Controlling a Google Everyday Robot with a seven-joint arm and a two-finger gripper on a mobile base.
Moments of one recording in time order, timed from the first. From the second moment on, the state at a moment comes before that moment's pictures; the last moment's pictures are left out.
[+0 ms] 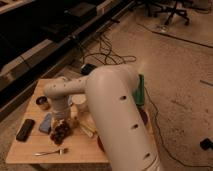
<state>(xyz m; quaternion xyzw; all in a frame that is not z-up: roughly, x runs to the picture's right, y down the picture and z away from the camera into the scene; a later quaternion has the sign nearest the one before) -0.240 0.205 0.814 -0.42 0.23 0.48 0.74</state>
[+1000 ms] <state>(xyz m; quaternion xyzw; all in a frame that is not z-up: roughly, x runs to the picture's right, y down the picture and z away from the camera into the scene) -0.173 0.086 0.661 -0.41 0.17 0.52 0.73</state>
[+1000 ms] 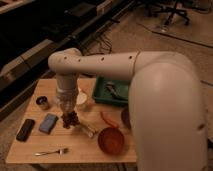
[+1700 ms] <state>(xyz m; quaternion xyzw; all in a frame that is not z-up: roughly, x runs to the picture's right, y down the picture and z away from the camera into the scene) -0.027 0.077 0.620 -0.35 0.21 0.60 0.69</state>
